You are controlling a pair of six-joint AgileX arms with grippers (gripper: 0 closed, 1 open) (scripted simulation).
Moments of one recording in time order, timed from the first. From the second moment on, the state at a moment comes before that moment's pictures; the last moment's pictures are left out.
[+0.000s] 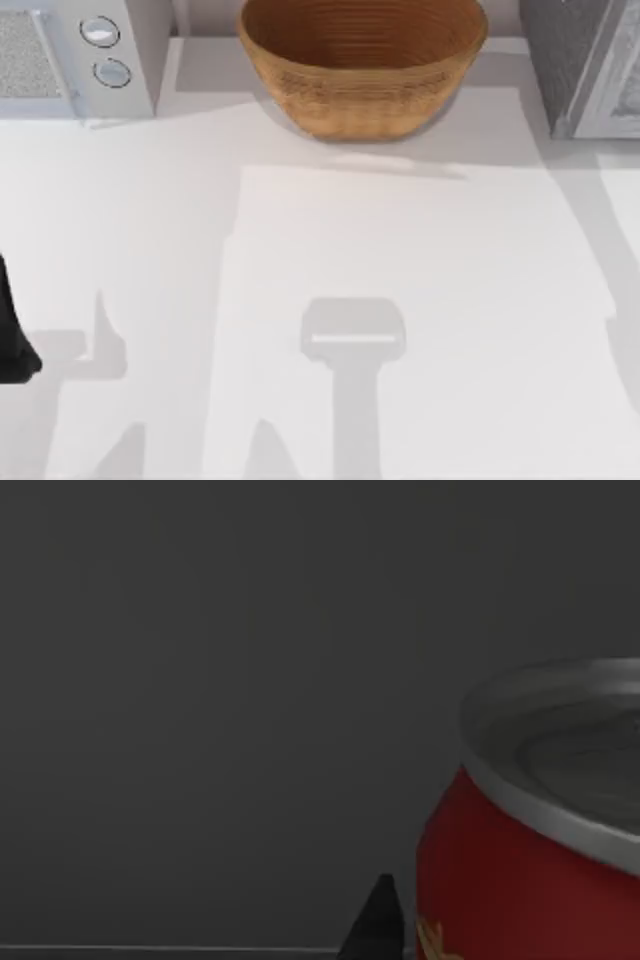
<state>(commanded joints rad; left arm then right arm) 0.00 0.00 0.00 0.00 0.00 0.00 0.14 1.75 2.30 -0.57 0.15 0.02</state>
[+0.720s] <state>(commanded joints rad) 0.00 0.00 0.00 0.00 0.00 0.00 0.10 2.09 2.76 -0.68 0.12 0.02</state>
